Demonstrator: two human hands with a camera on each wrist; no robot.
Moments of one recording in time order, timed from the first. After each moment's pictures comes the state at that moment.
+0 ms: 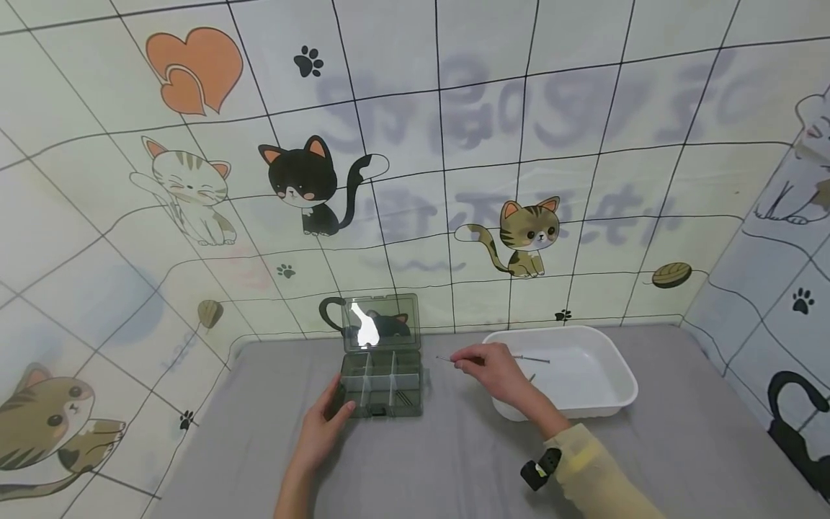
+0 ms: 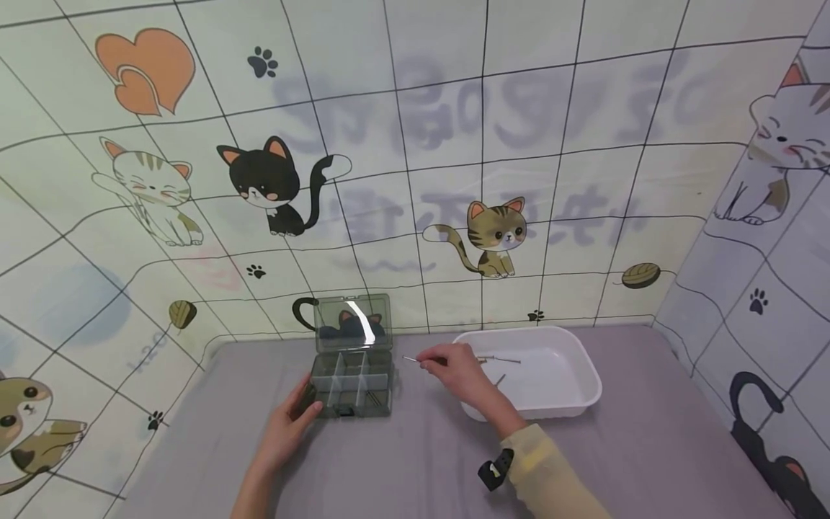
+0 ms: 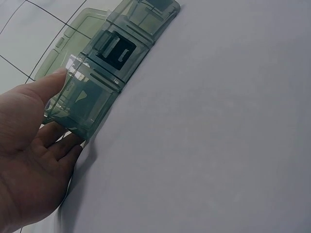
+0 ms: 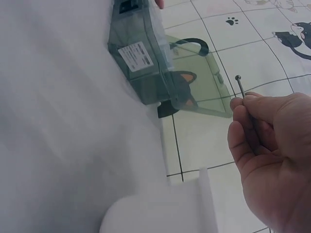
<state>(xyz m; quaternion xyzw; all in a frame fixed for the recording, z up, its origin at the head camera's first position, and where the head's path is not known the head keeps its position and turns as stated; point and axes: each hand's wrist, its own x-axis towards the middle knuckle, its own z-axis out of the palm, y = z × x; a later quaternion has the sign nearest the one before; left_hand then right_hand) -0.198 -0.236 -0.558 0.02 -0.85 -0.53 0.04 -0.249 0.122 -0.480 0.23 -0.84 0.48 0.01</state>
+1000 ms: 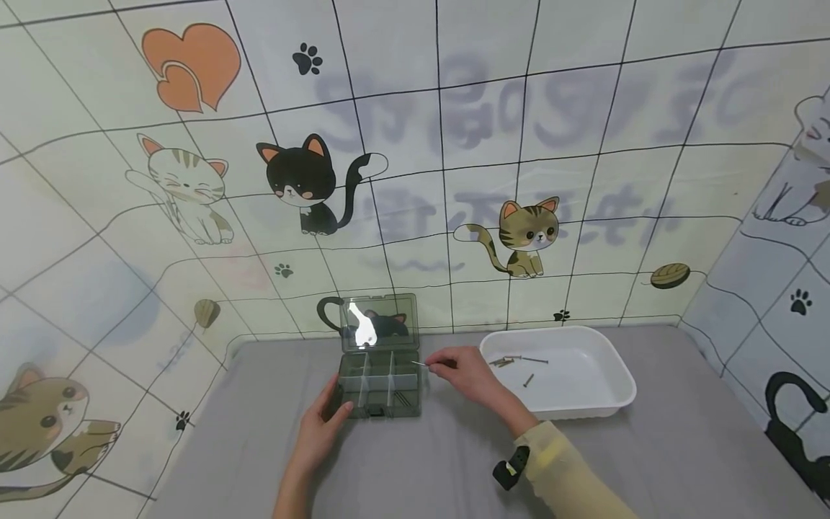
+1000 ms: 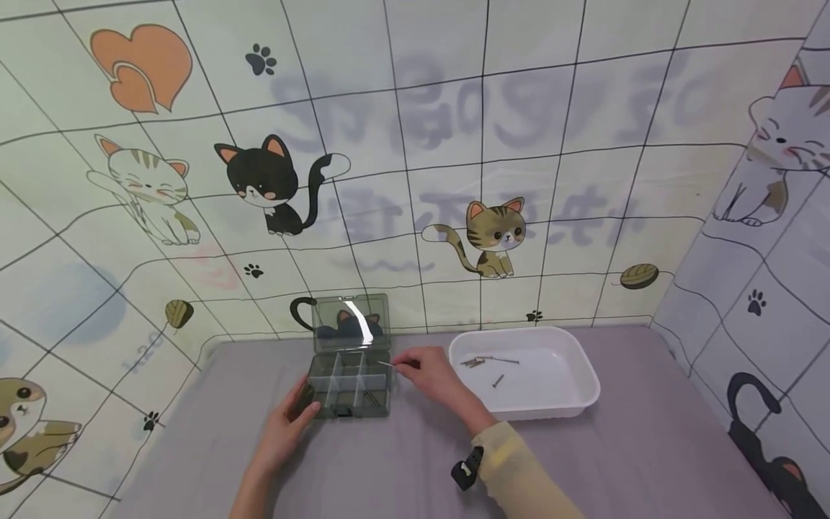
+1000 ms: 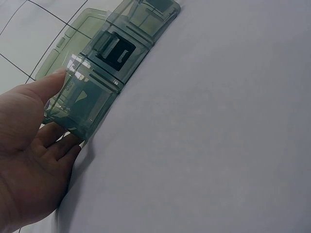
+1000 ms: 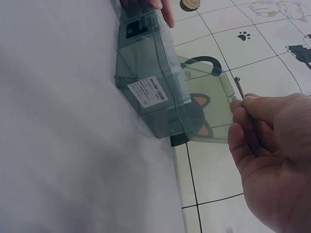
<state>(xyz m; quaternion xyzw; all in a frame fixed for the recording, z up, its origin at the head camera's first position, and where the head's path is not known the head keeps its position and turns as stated) -0.198 -0.235 -0.559 0.03 -0.85 -0.53 0.03 -0.257 0.080 -0.490 0.24 -0.84 0.49 0.00</state>
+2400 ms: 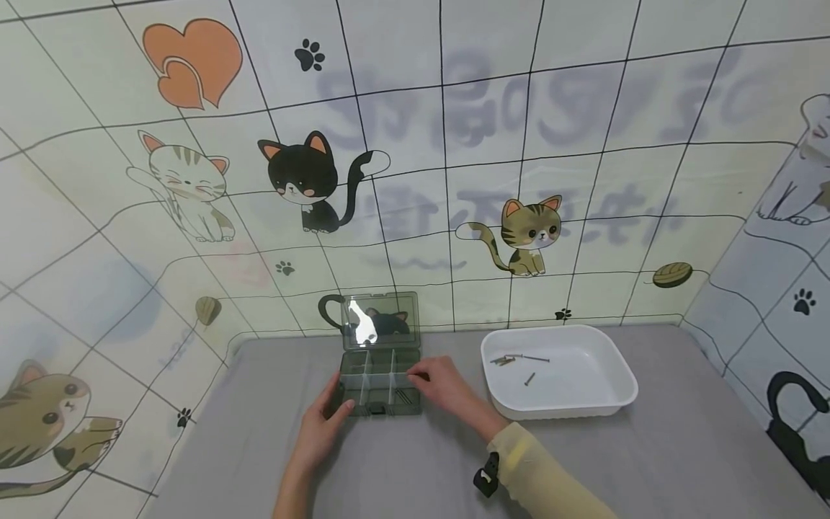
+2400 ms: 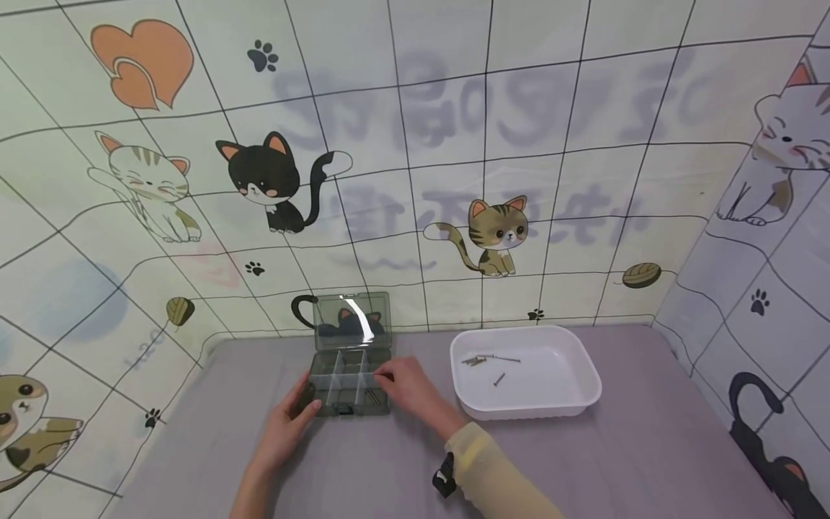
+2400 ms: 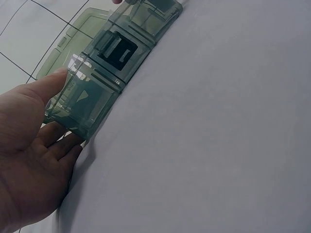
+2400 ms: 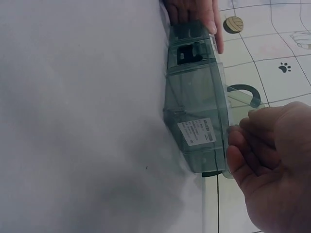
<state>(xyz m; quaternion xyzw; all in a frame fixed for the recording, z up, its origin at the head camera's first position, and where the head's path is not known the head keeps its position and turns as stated) -0.198 -0.234 -0.557 0.04 -0.85 -0.53 0.02 -0.258 0.034 -0.514 0.29 -0.87 0.40 0.02</state>
